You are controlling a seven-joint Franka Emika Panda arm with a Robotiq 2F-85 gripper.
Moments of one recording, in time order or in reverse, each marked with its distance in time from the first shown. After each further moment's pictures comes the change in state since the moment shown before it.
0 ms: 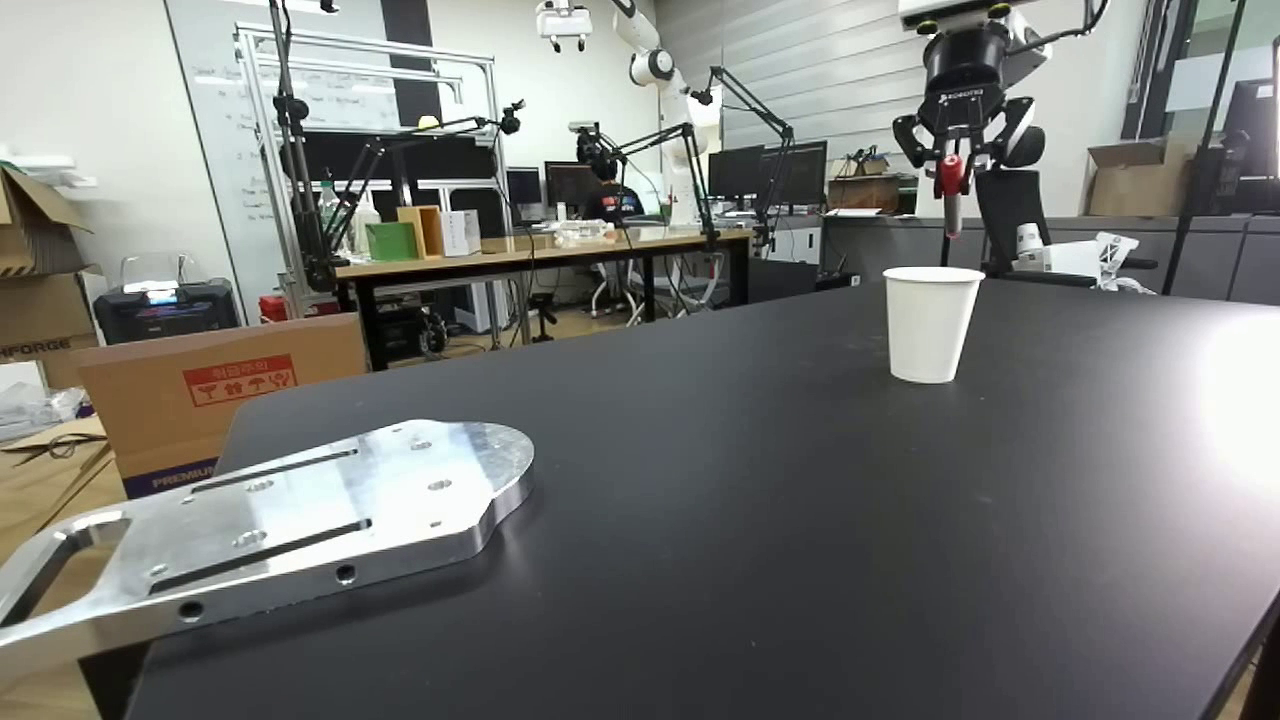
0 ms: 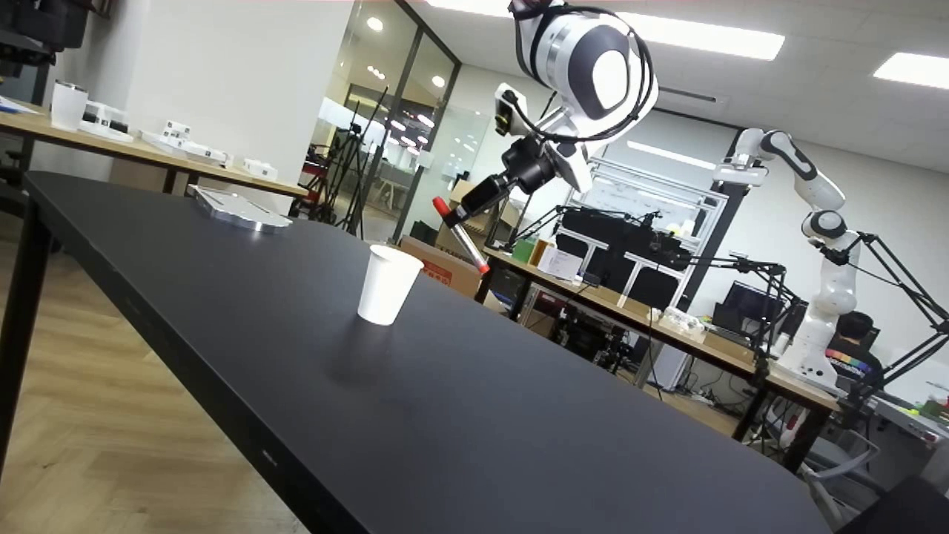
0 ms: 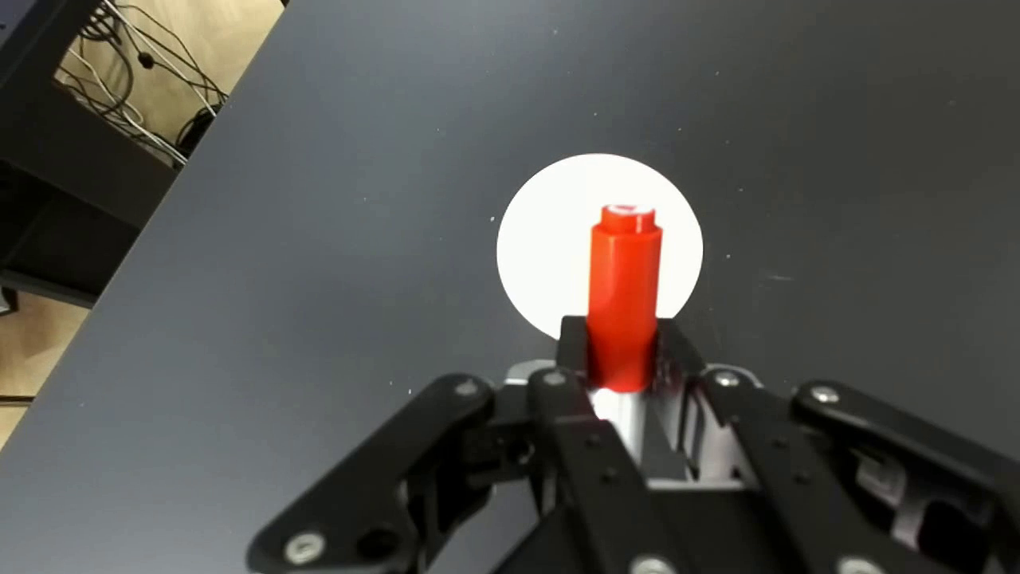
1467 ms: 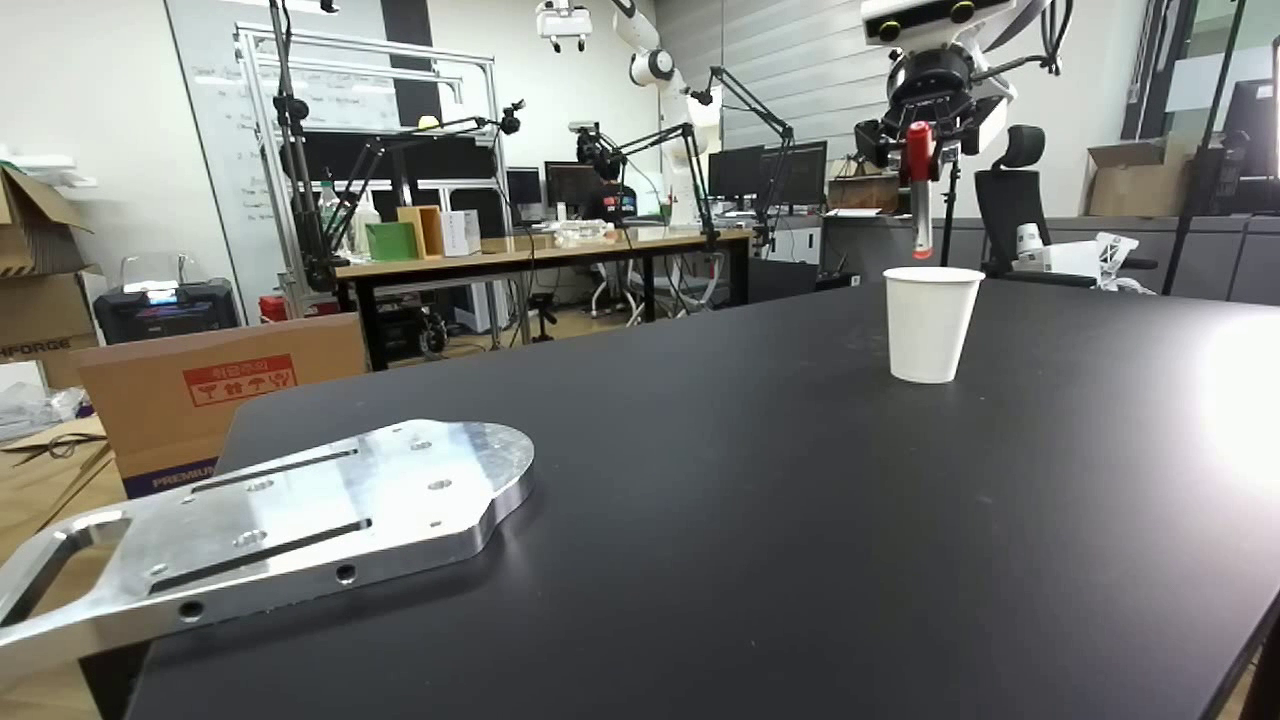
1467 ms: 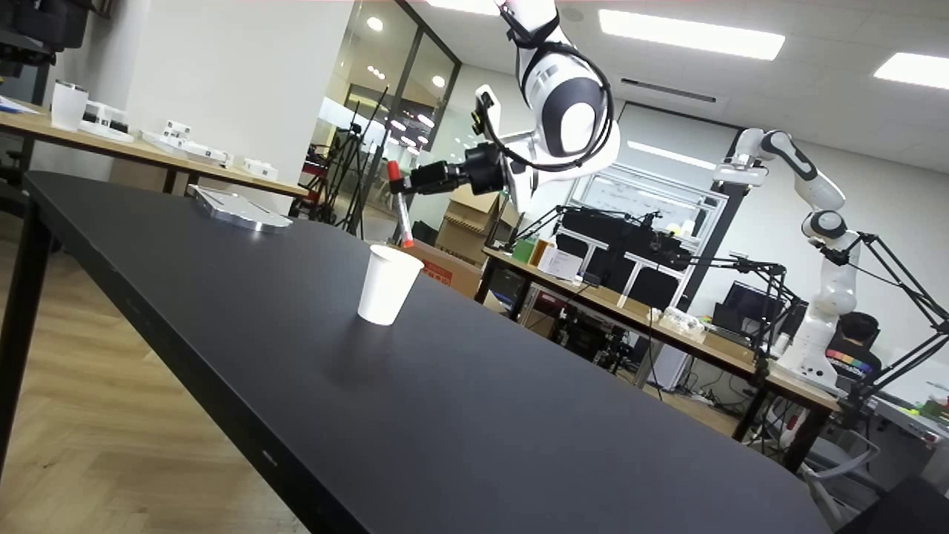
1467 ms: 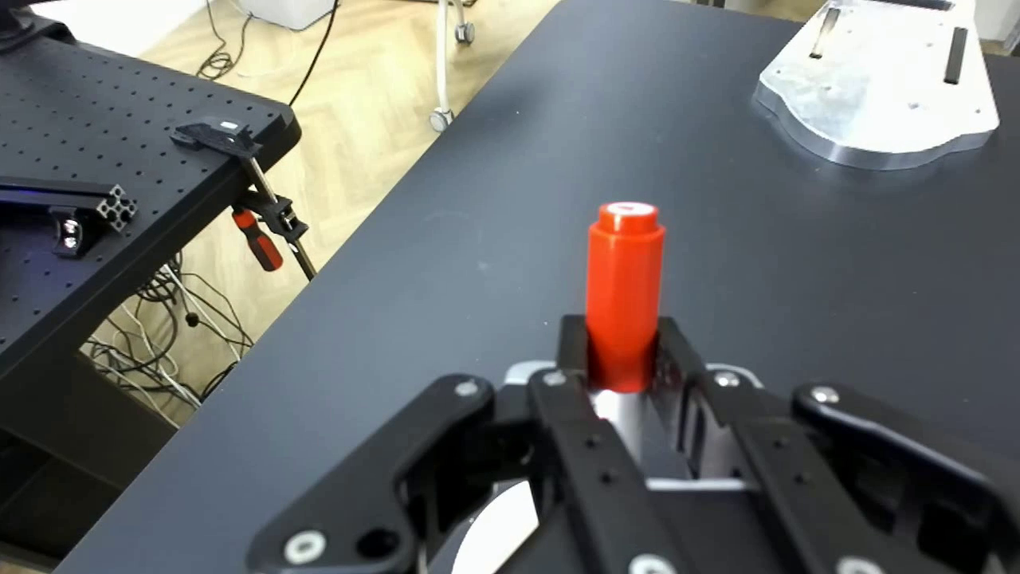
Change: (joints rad) arm -0.022 0.142 0.074 0.125 0.236 -0.278 0.071
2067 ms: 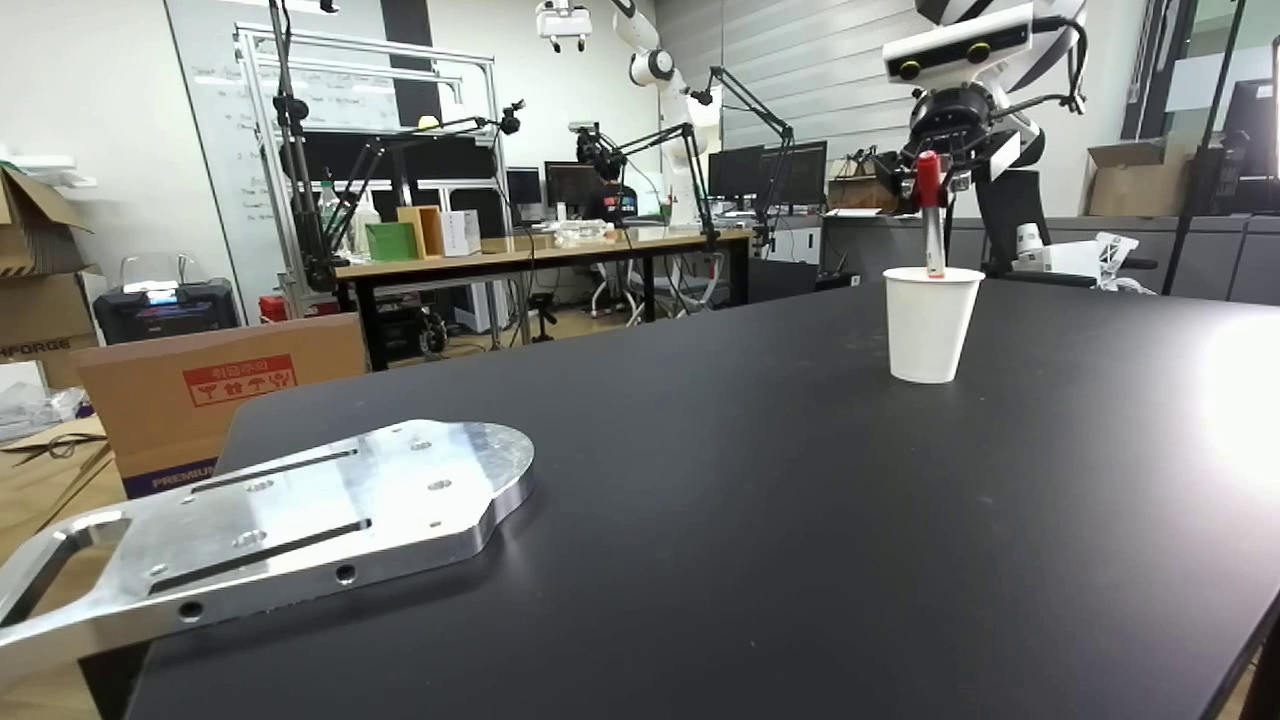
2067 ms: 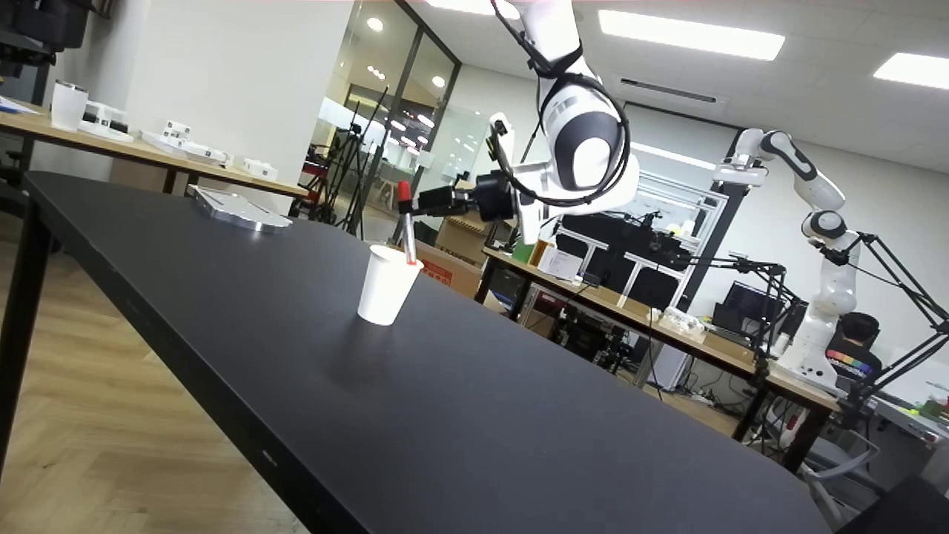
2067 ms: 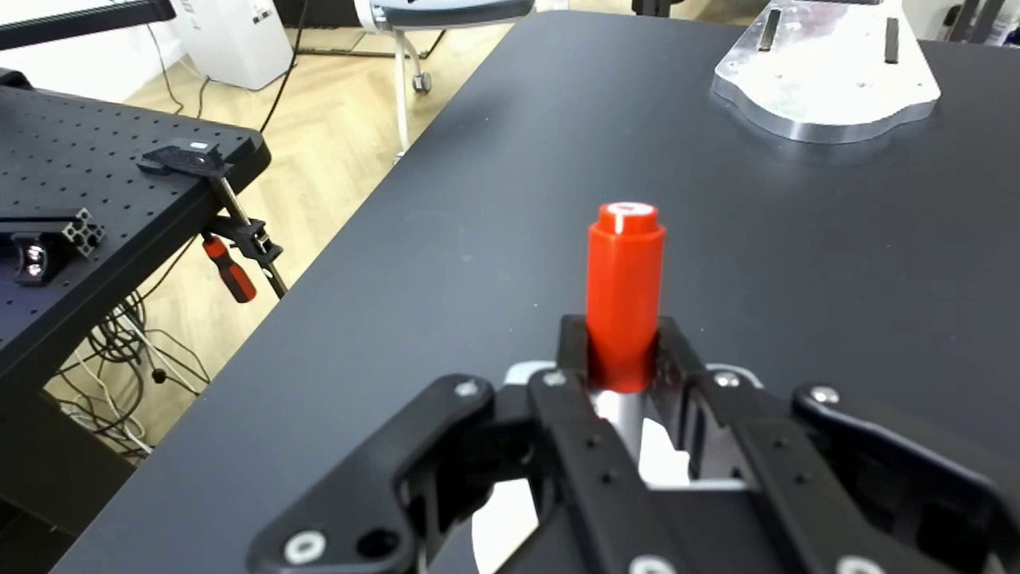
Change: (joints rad) arm -0.062 0.066 -0.011 0.011 0.074 -0.005 0.000
